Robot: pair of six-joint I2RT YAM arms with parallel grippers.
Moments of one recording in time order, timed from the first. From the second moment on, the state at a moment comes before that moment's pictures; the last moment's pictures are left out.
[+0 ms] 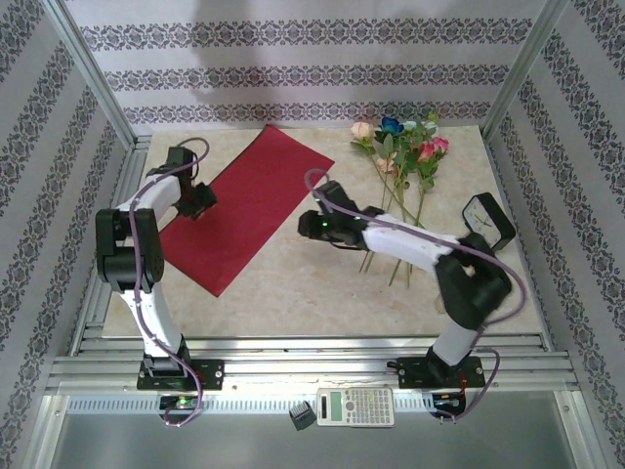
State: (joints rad) left arm 0.08 1.94 1.40 -0.69 0.16 -0.63; right arm 0.69 1.77 1.20 -0.29 -0.12 0.77
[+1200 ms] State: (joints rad) left arm 0.18 1.61 1.10 -0.45 0.53 -0.98; right arm 0.90 1.95 1.47 -0.51 -0.17 0.39
